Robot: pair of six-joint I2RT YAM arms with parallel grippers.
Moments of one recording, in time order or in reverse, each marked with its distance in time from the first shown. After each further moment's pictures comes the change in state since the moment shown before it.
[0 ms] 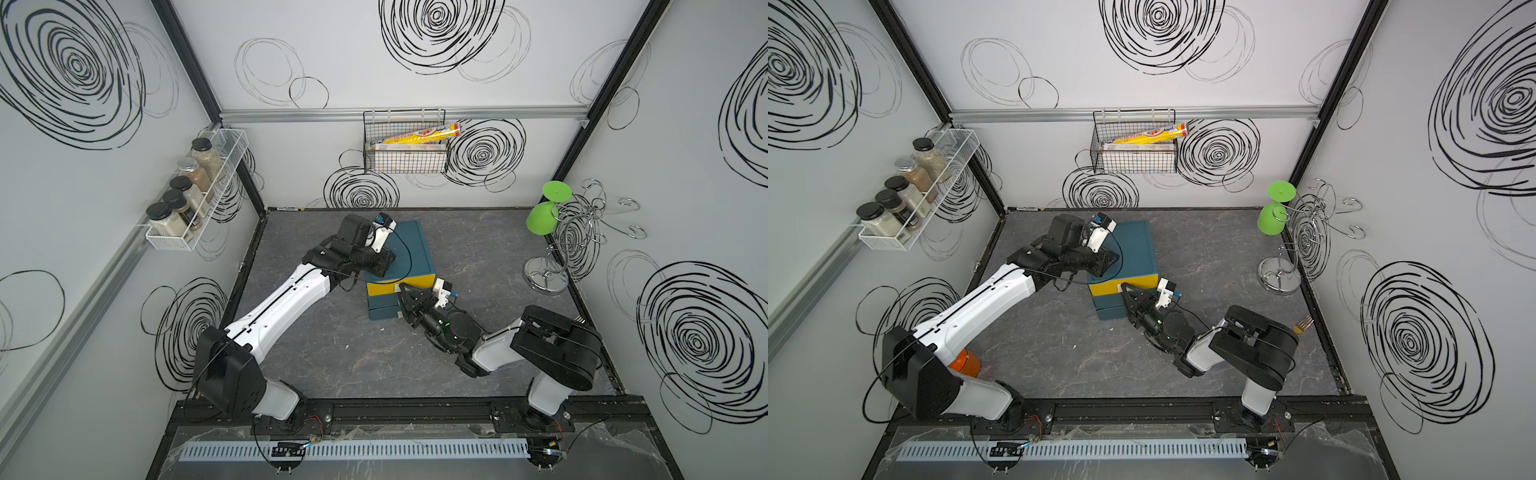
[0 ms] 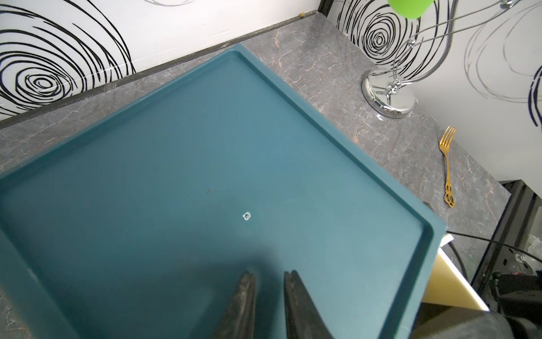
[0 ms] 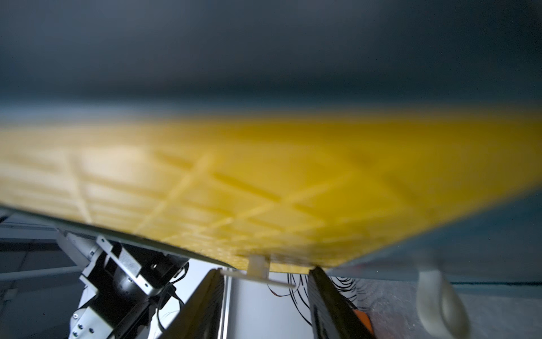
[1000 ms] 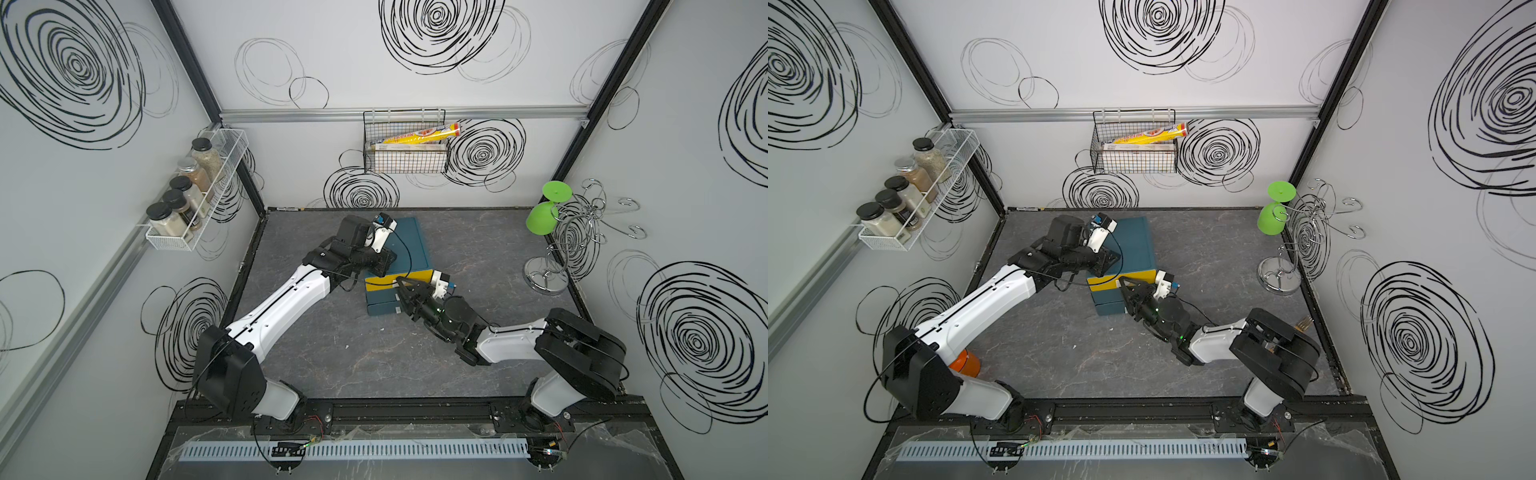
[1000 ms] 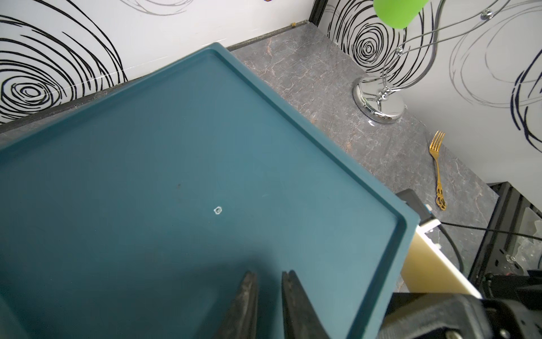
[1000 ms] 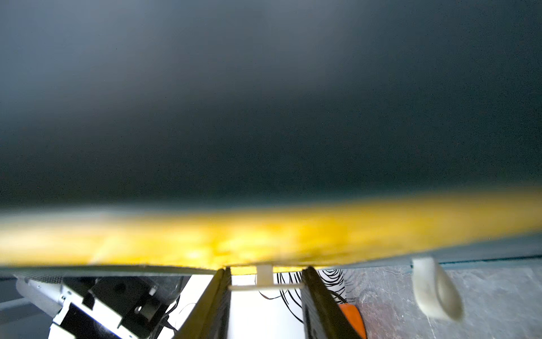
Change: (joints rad) left arm 0.006 0.000 -0.027 0.054 0.038 0.000; right arm -0.056 -0.104 0.089 -0.304 -0.072 0.042
